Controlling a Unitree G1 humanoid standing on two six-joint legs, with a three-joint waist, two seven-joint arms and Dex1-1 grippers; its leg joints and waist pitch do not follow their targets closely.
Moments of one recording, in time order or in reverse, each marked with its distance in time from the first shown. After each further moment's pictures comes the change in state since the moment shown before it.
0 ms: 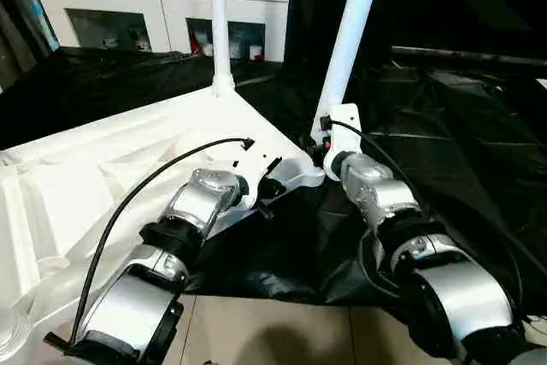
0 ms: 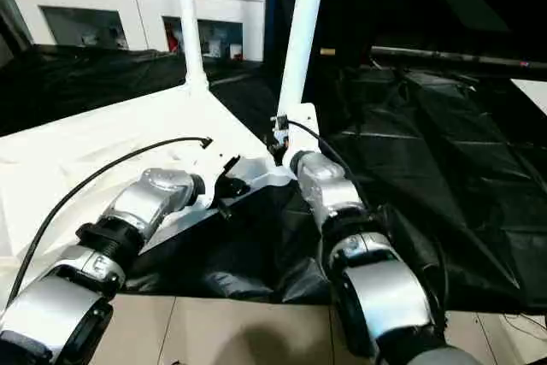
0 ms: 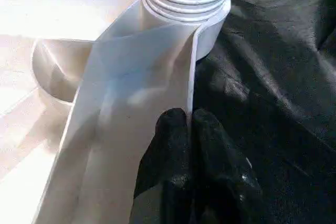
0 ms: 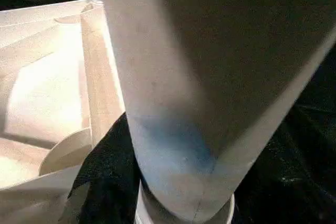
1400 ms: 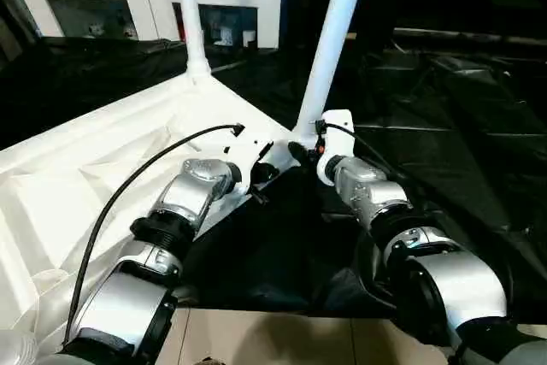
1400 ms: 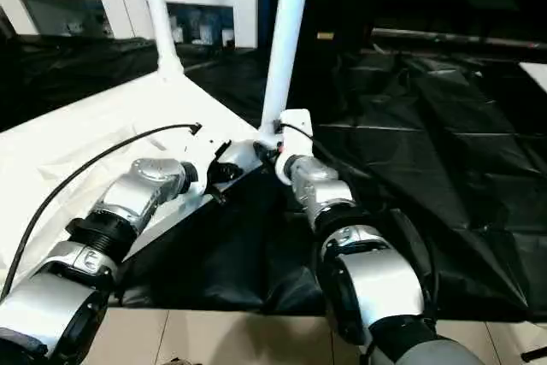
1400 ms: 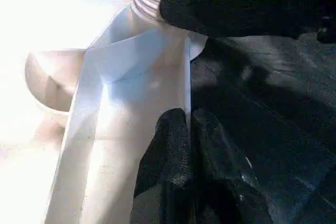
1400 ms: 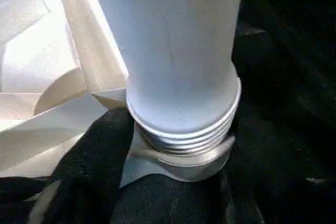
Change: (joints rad) left arm -0.009 0.032 0.047 -0.046 -0.002 -0.033 0.022; right arm -0.055 0.016 -0.097 0.130 -0.025 -0.045 0.076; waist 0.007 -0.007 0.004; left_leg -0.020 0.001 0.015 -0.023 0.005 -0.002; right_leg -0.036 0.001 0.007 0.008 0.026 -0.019
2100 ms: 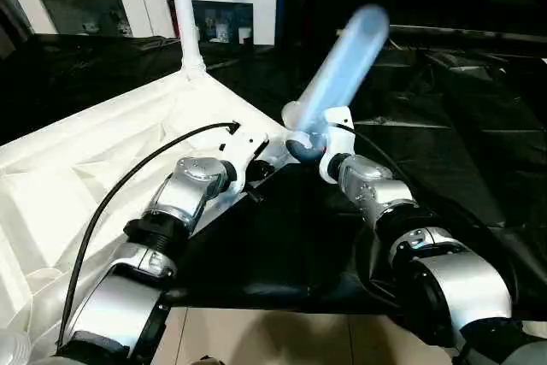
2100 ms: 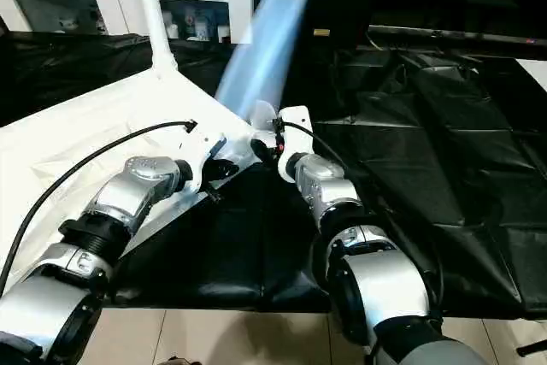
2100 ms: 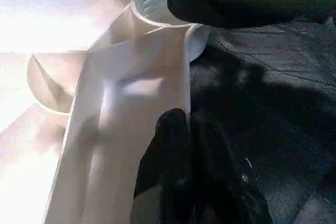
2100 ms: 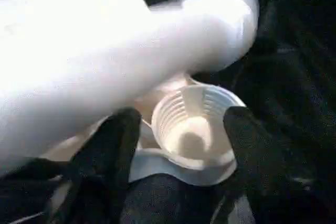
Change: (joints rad) left arm 0.026 0.022 -0.003 -0.039 0.003 -0.006 -0.024; right arm 0.025 -0.031 0.013 -0.042 -0.010 -0.009 0.144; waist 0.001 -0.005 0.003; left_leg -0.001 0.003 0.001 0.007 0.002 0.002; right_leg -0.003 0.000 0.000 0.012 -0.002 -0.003
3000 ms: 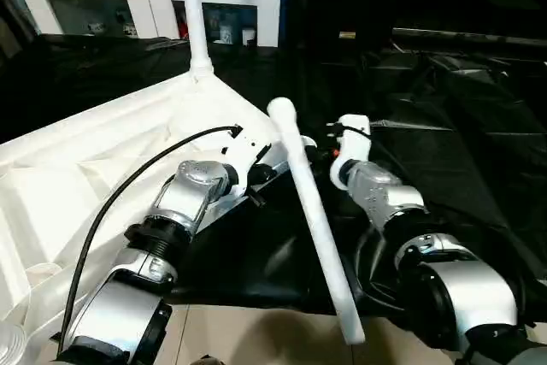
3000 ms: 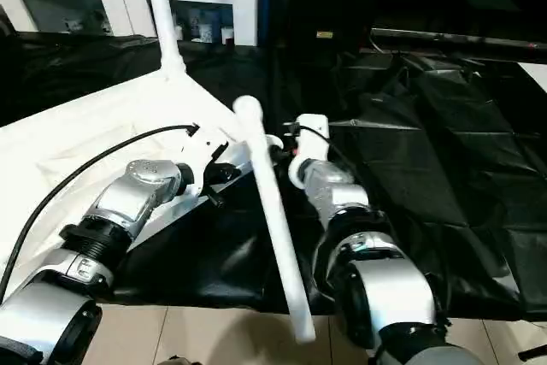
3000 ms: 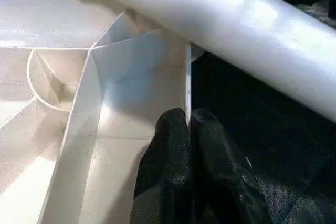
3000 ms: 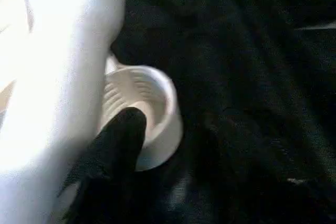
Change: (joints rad) left arm 0.021 -0.006 -0.002 -0.038 0.004 0.026 0.003; right arm 0.027 -0.025 -0.087 -0.032 0.053 0.115 -0.145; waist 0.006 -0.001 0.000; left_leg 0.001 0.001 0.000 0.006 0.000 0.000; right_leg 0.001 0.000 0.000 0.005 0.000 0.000
